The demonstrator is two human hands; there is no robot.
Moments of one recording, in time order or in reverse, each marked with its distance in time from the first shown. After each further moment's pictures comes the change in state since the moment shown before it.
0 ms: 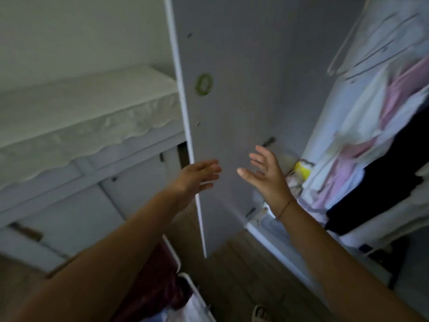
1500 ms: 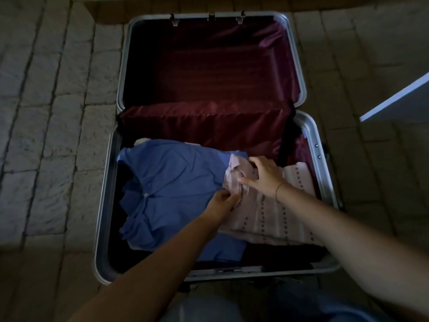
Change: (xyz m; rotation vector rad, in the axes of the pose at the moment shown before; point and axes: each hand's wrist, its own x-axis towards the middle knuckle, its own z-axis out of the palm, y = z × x) left_hand -0.058 -0.936 -0.204 -0.230 0.546 -0.641; right_hand -0.223 0.872 0.352 -0.965 -1.026 0.015
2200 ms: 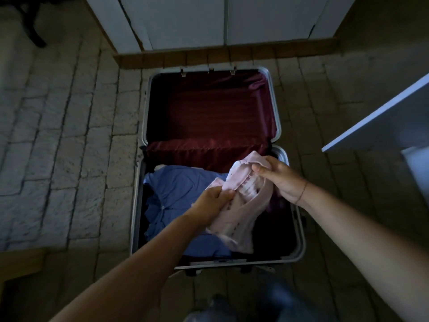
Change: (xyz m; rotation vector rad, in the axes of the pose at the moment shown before) left_hand -0.143 0.130 -0.026 0.179 -0.024 0.178; right_hand -0.085 -0.077 -0.172 1.019 -0.146 0.016
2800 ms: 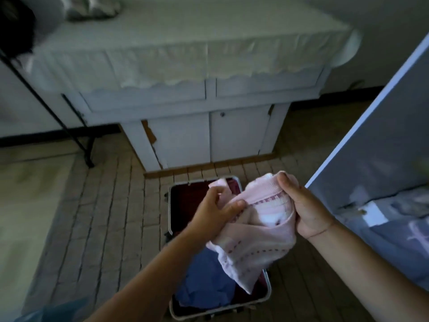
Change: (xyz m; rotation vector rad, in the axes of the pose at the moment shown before) left_hand -0.357 0.404 -0.088 0.070 0.111 0.437; right_hand -0.319 -0.483 0.053 0.462 0.031 -0.225
